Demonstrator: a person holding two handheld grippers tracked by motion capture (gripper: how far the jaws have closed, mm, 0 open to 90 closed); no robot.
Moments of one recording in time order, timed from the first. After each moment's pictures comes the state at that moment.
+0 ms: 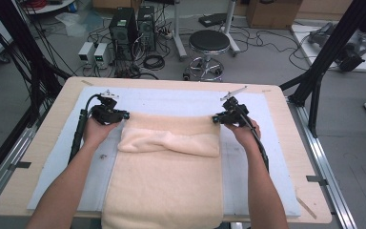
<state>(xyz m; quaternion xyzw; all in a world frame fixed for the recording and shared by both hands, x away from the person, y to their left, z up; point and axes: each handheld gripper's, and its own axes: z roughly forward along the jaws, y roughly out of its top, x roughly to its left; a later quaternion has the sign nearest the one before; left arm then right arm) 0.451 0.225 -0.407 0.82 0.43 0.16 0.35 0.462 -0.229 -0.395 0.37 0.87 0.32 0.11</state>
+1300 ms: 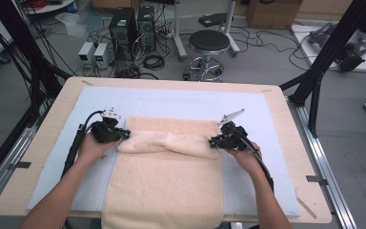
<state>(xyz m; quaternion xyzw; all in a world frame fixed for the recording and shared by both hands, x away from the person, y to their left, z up) 0.402 0.221 -0.422 0.86 0.35 0.11 0.36 0.393 -0.221 -0.415 0.29 0.89 0.34 0.06</state>
